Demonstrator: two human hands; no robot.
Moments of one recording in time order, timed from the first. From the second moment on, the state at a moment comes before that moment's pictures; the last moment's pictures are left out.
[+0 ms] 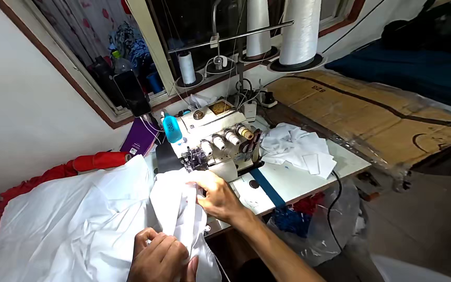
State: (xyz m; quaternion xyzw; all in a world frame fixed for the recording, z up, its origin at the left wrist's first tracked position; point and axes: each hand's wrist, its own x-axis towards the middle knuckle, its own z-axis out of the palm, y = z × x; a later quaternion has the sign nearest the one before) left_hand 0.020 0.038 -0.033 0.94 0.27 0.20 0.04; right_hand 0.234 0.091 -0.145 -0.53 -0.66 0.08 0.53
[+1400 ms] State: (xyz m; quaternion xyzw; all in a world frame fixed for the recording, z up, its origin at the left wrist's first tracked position) left_hand 0.036 0.001 -0.097 0.94 0.29 0.15 -0.08; right_hand 0.180 -0.030 -0.154 -0.53 -0.30 0.53 0.59
